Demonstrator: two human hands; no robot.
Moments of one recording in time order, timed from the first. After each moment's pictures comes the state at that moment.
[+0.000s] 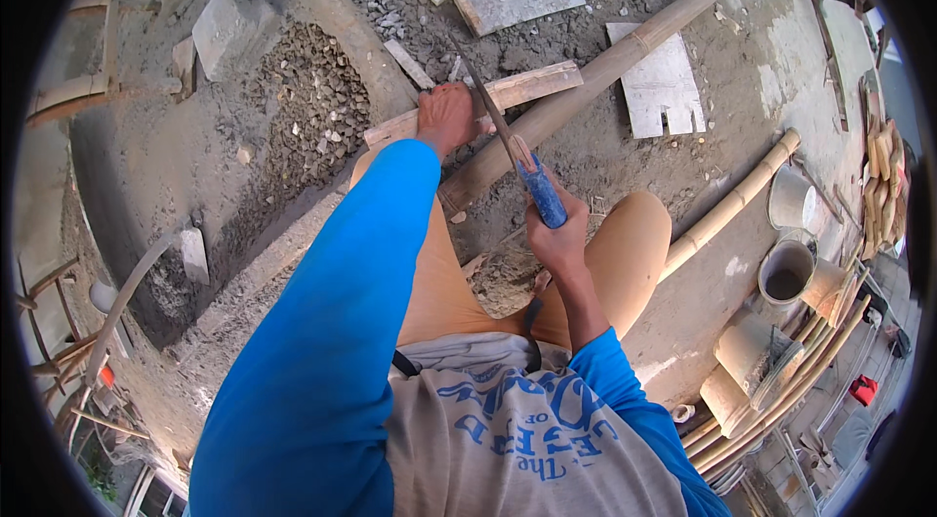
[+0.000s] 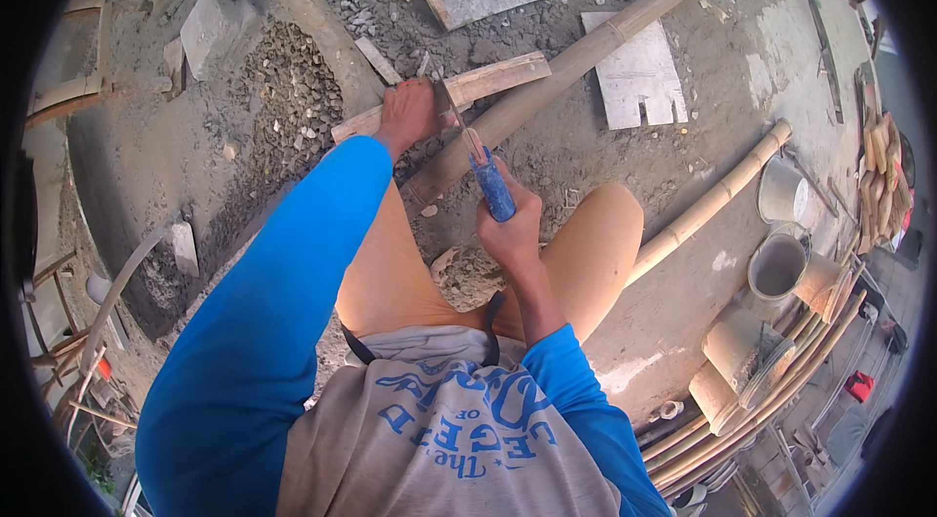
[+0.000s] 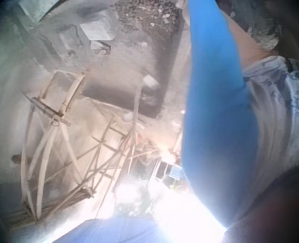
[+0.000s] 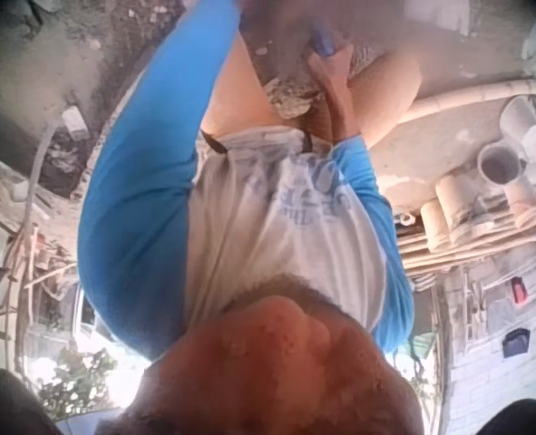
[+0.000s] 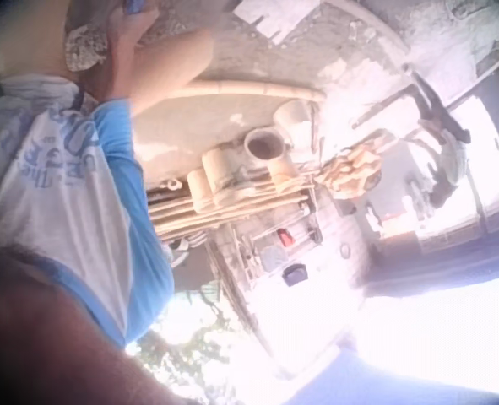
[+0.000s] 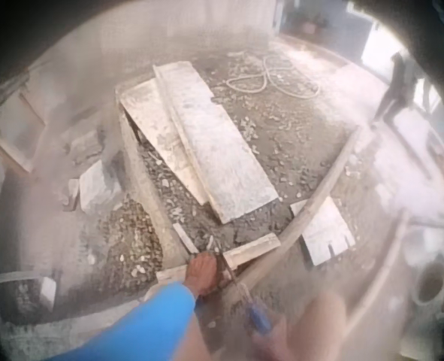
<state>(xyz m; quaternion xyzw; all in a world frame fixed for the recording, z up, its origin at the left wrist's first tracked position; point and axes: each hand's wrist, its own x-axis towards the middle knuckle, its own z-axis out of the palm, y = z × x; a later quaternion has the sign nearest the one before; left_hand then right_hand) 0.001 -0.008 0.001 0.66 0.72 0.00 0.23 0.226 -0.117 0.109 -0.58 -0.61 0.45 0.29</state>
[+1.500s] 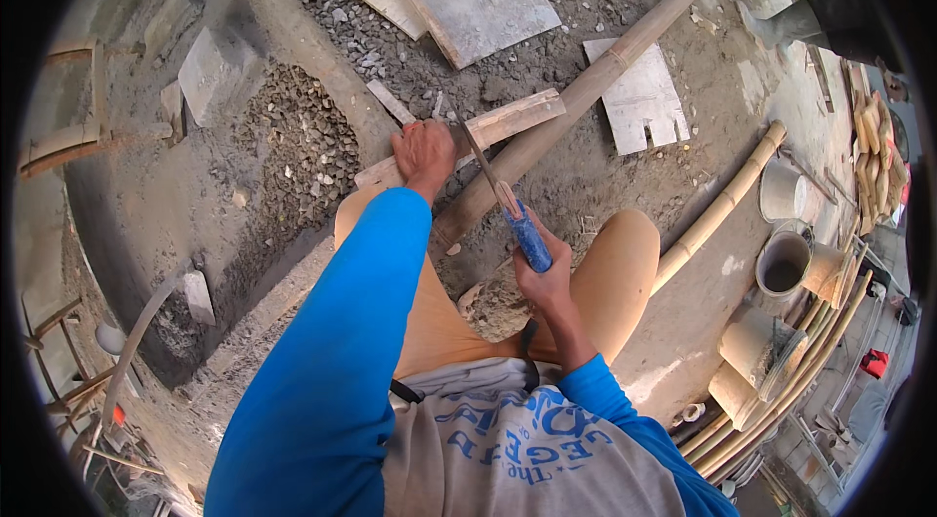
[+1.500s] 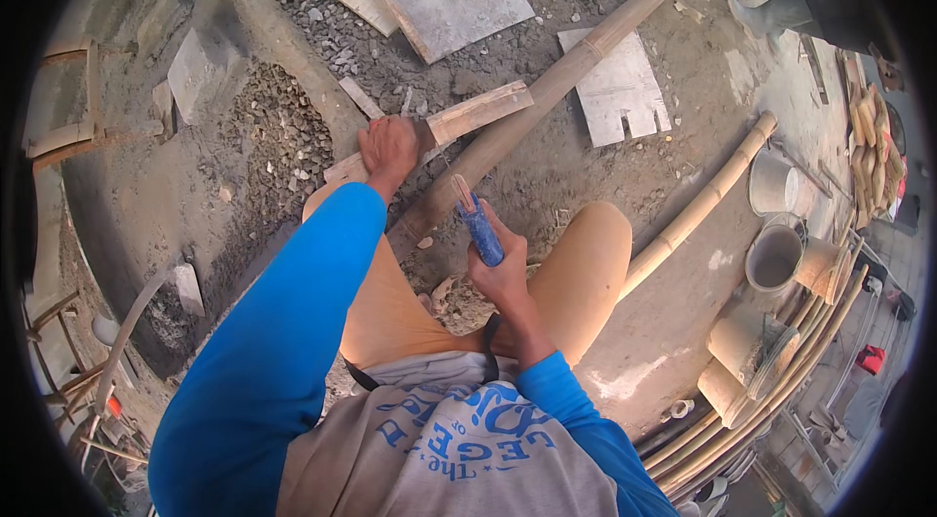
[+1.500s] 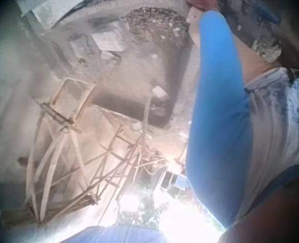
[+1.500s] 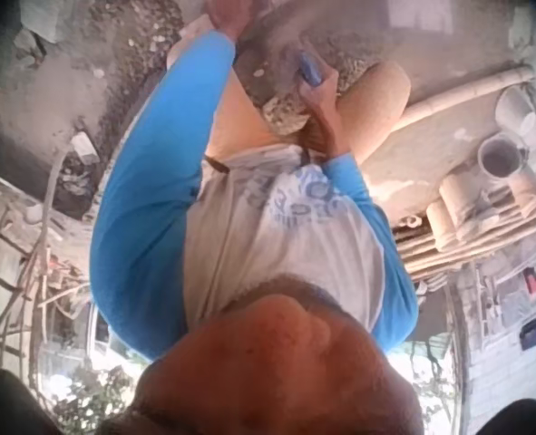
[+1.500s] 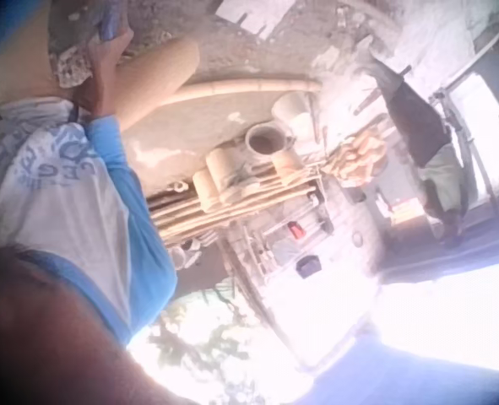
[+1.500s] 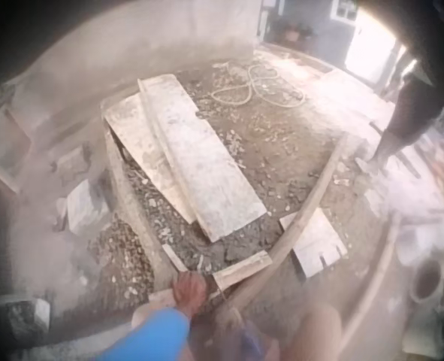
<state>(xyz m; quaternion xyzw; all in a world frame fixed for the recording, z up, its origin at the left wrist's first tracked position) -0.002 -0.009 -0.008 0.55 0.81 0.04 0.20 0.220 -0.134 0.104 -0.59 -0.57 0.49 0.29</state>
